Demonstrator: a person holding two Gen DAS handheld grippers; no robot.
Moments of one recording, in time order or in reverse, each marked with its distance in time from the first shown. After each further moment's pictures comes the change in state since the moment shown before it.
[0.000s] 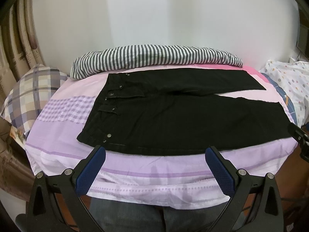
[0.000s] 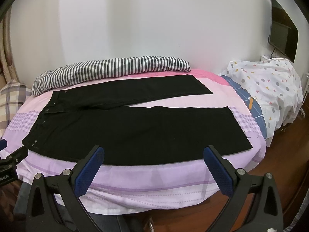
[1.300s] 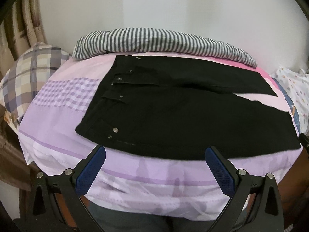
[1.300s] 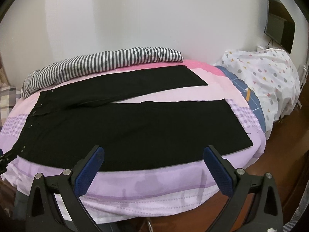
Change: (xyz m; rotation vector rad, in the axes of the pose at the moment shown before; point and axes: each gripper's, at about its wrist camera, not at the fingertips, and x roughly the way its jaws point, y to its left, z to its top) left arm 0.053 0.043 0.013 -0.111 0.115 -0.004; right arm 0.039 -0.014 0.011 0.047 0.069 -0.050
